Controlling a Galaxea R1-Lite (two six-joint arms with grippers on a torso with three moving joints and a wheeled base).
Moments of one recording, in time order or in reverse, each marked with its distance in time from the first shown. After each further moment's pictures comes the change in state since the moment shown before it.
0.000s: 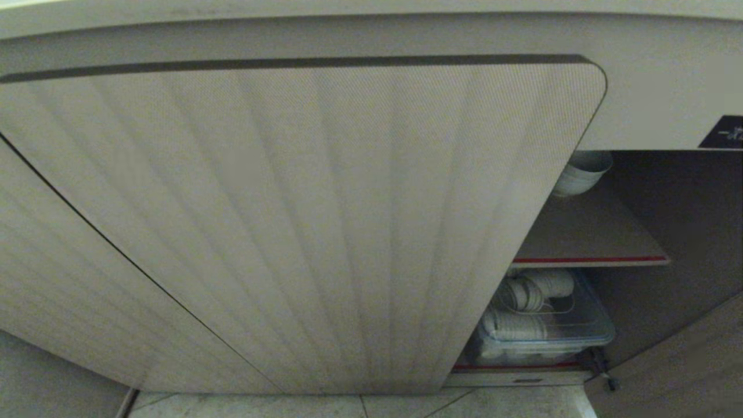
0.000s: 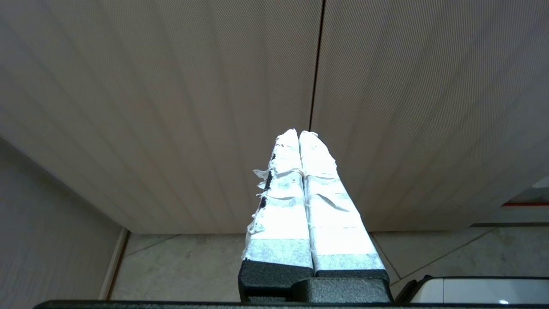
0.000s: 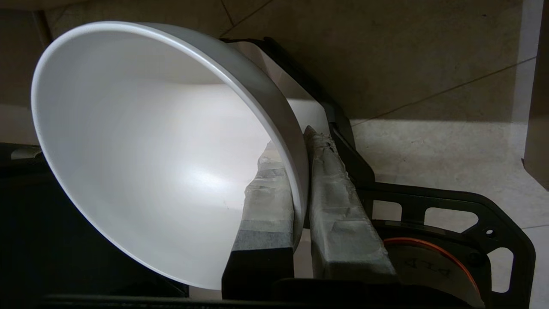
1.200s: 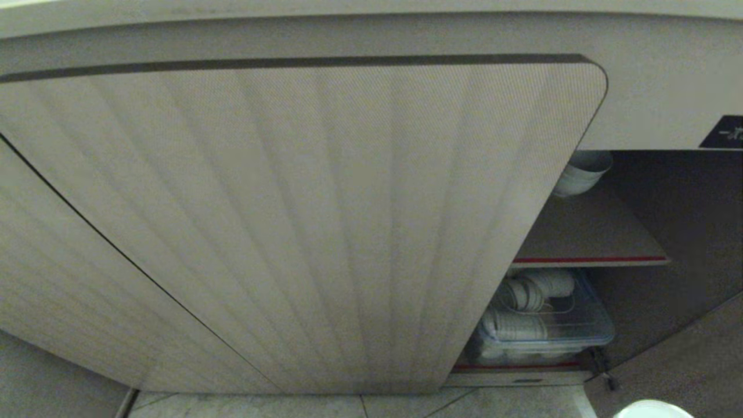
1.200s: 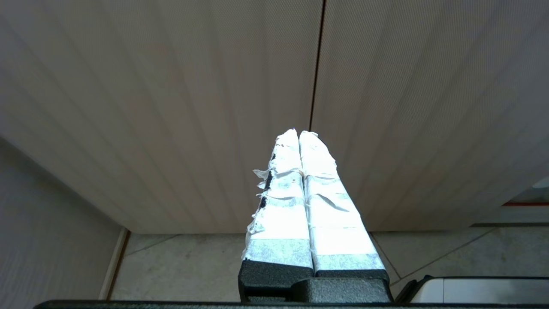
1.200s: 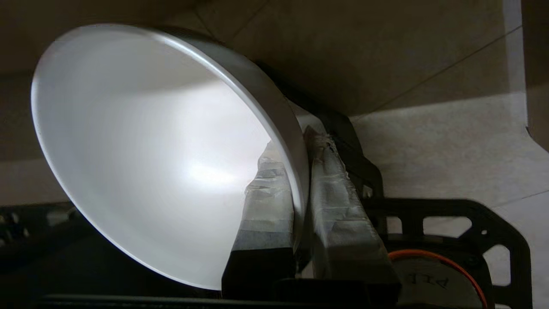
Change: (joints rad) left arm 0.000 0.000 0.000 0.000 0.000 0.000; right arm -0.199 0.222 -0.129 -0.047 0.056 -0.008
